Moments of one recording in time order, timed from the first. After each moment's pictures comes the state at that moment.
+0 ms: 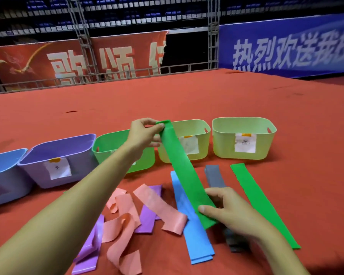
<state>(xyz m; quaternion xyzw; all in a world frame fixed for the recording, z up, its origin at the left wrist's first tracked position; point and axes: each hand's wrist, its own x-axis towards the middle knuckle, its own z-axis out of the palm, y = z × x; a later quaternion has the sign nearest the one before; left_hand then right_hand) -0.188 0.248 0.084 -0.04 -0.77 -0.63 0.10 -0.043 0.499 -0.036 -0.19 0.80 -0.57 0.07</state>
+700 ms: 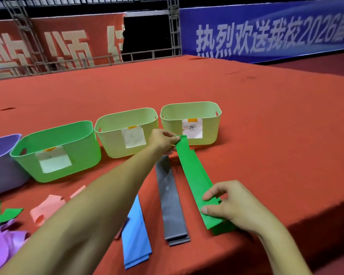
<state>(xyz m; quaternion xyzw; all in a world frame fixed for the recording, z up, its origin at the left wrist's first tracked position) -0.261 0.469 -0.034 -0.04 -0.81 -0.58 -0.06 -0.006 0.636 -0.053 0.07 0.88 -0.46 0.00</state>
